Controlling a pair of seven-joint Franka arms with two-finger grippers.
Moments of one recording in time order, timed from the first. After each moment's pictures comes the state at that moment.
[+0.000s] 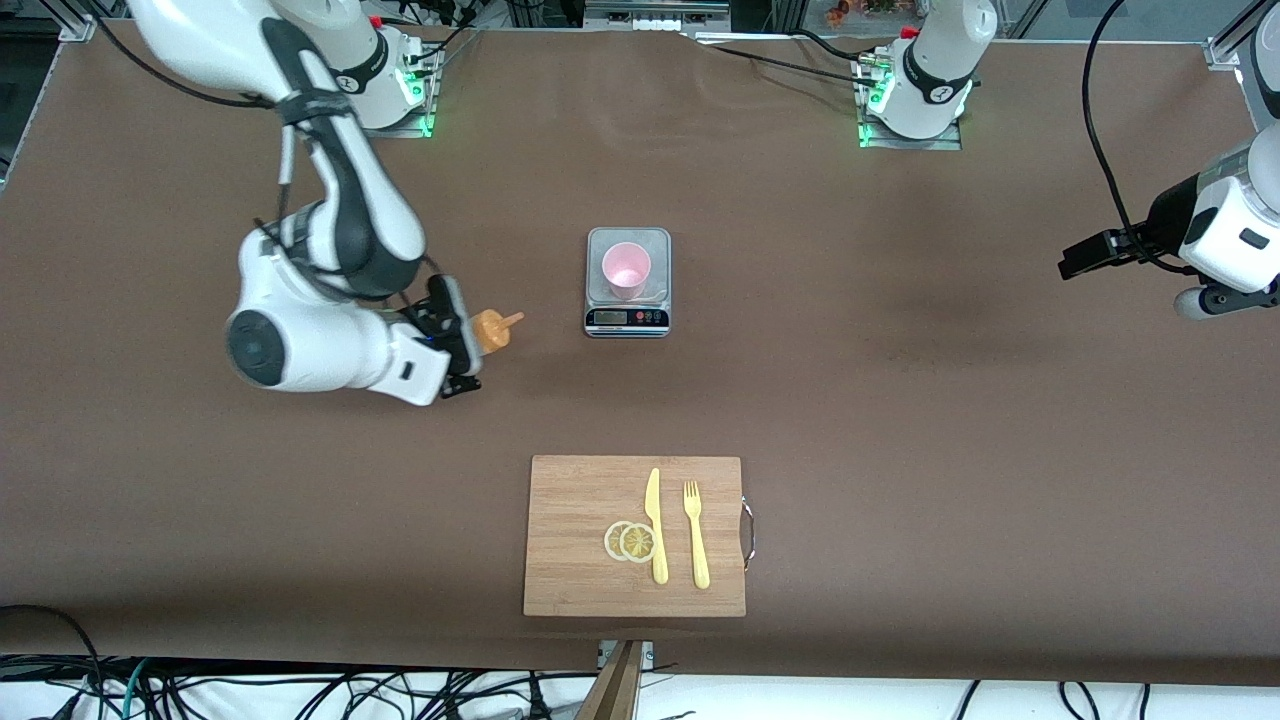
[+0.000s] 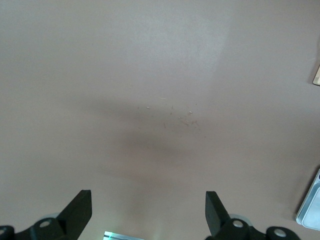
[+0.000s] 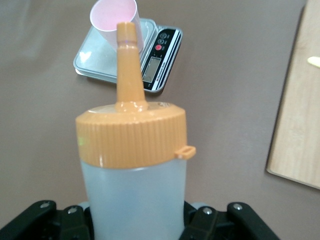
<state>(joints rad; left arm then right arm) 0.04 0.03 -0.01 -1.70 -0.02 1.57 -0.23 0.26 0.54 0.01 -1.55 0.46 1.83 -1.80</state>
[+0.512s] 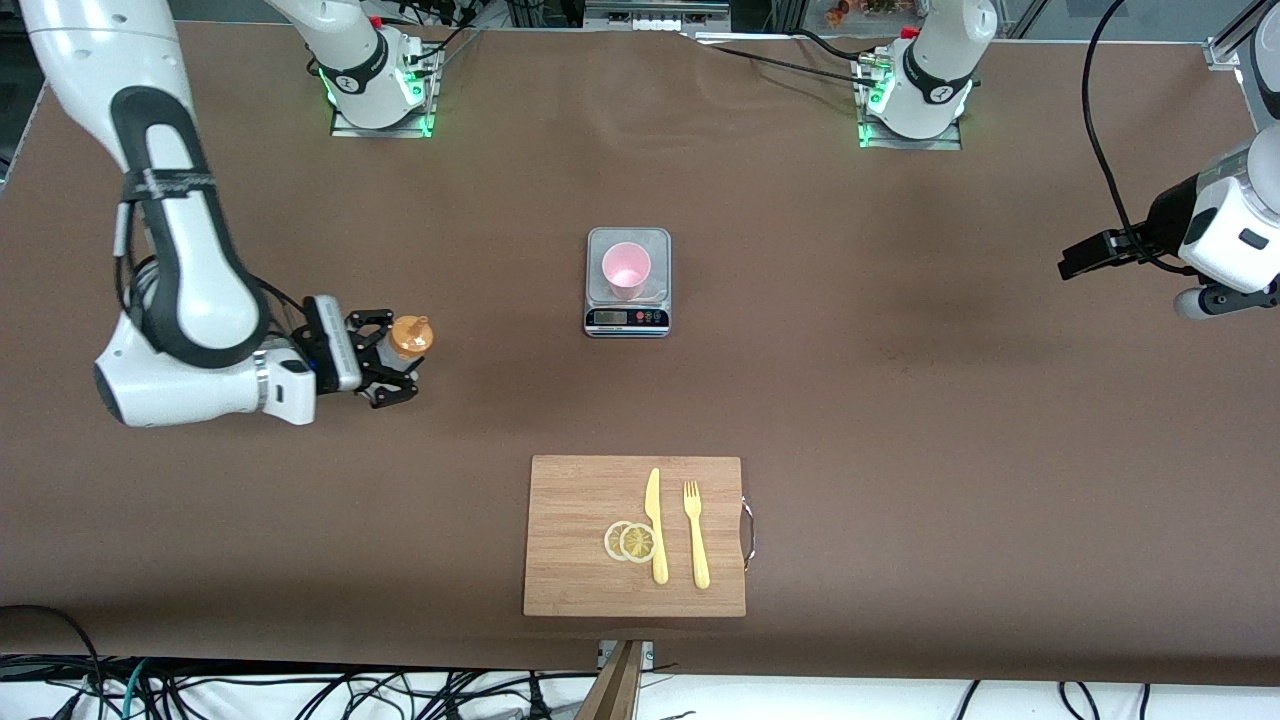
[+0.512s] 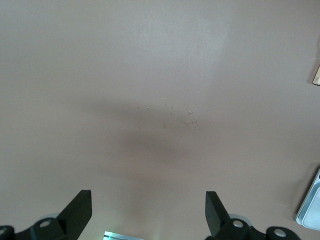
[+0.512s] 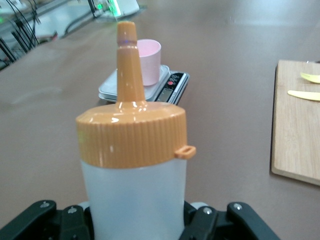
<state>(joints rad) 0.04 0.03 -0.01 -1.70 -0.02 1.57 -0.23 0.00 0.60 0.01 -1.62 0.77 1.66 -2.20</state>
